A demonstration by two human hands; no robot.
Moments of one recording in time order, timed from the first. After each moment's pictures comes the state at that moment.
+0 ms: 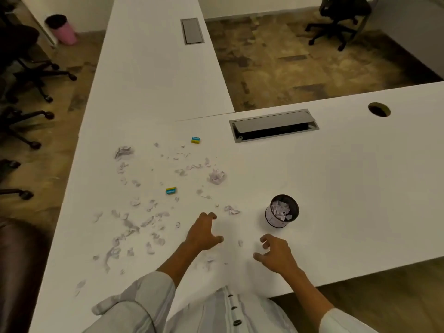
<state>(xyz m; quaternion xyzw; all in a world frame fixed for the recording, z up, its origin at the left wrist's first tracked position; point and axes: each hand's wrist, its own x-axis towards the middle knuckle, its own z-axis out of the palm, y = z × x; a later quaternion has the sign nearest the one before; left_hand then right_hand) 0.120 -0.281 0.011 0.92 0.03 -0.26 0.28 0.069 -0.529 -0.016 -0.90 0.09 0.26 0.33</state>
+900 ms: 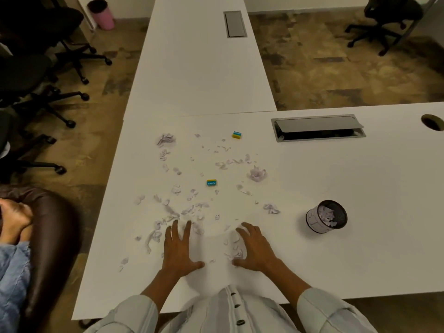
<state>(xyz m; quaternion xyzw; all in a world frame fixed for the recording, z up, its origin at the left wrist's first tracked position) 0.017 -0.105 -0.033 0.97 0.10 -0.18 0.15 0.078 -0.364 -0.038 -0.93 -0.20 0.24 0.20</state>
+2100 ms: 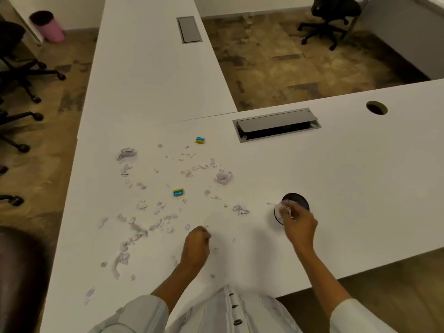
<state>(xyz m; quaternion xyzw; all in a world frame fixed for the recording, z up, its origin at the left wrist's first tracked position) 0.085 -0.224 -0.039 0.94 0.02 -0.08 0.32 0.113 -0.500 0.053 -0.84 0.23 -0.10 0.48</state>
